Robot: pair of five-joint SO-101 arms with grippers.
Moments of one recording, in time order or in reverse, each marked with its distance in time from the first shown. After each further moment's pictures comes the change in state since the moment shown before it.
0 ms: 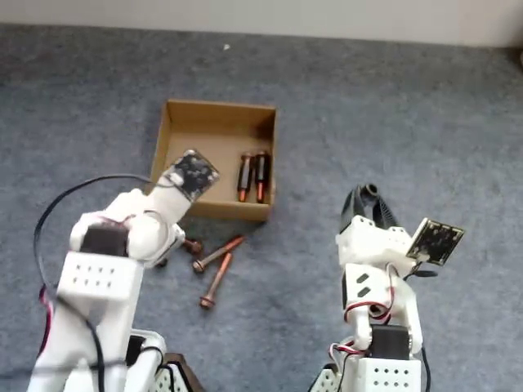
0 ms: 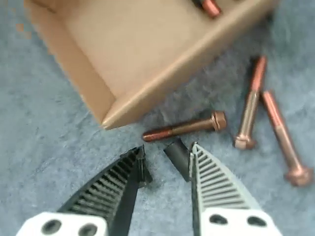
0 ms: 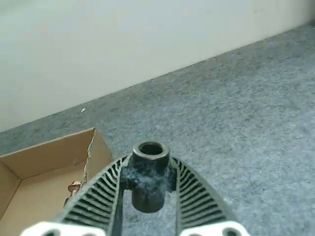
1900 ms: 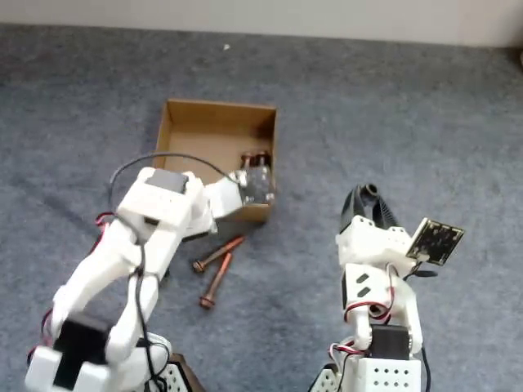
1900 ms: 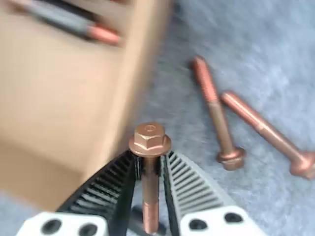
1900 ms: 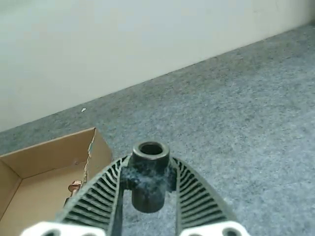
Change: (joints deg) left arm 10.2 32.0 -14.9 -3.1 -17.3; right arm -0.1 0.0 0.0 0.0 0.1
